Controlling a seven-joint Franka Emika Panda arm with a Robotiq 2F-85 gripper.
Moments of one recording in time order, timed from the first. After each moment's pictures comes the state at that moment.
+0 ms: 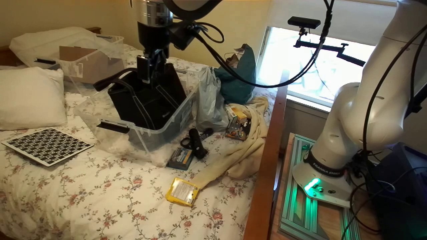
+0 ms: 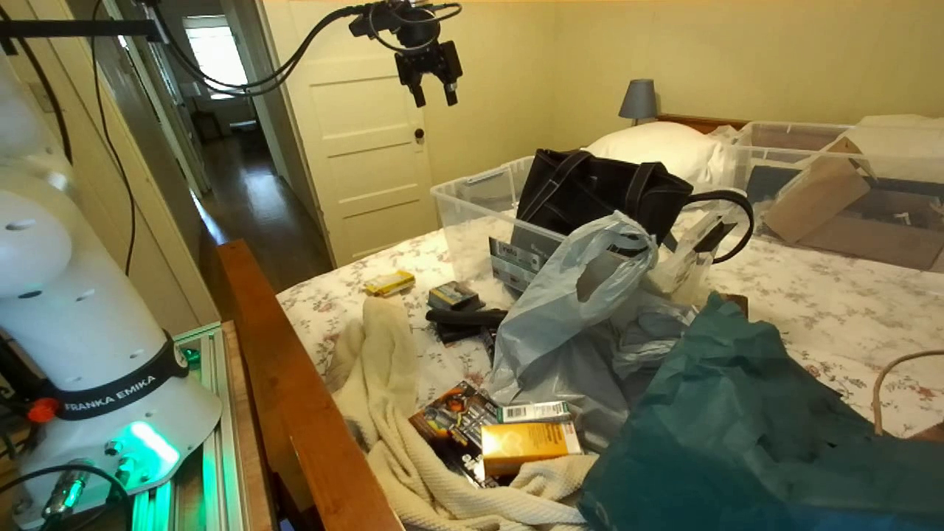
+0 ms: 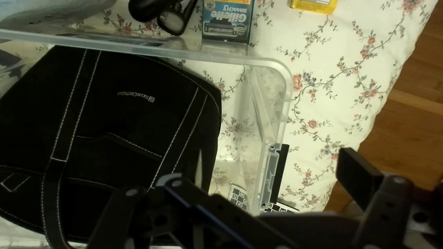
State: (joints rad) arm 0.14 0.05 0.20 -1.86 -0.13 2.06 0.14
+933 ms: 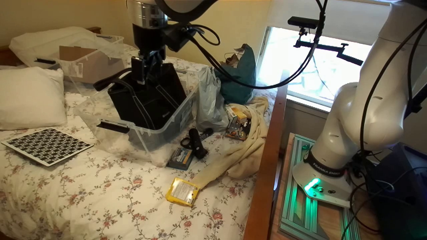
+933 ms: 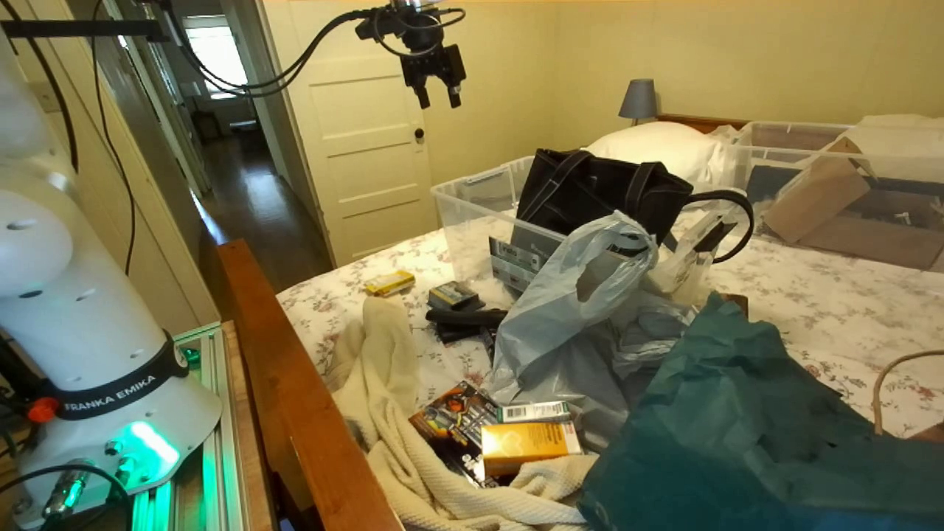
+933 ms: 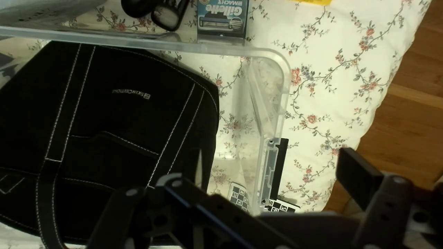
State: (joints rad) arm 0.15 0.09 0.20 -1.83 -0.13 2.06 0.17
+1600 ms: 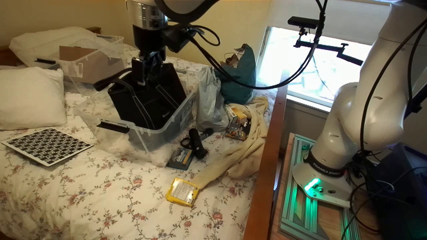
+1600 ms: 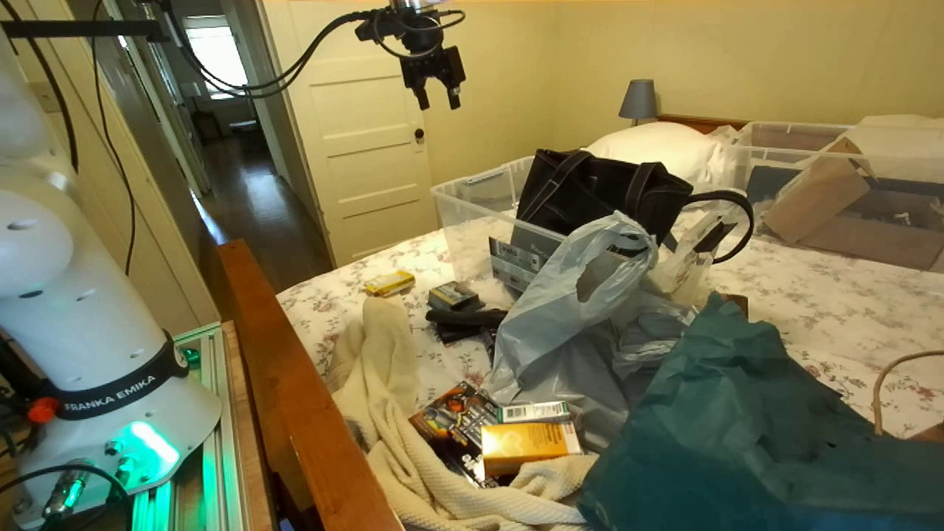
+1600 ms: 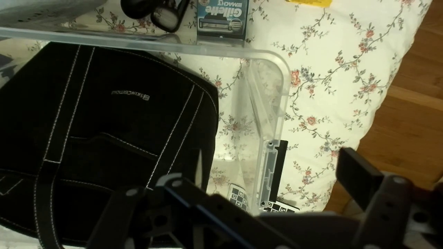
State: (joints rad) arm 0.15 0.09 0.20 -1.83 -0.13 2.06 0.16
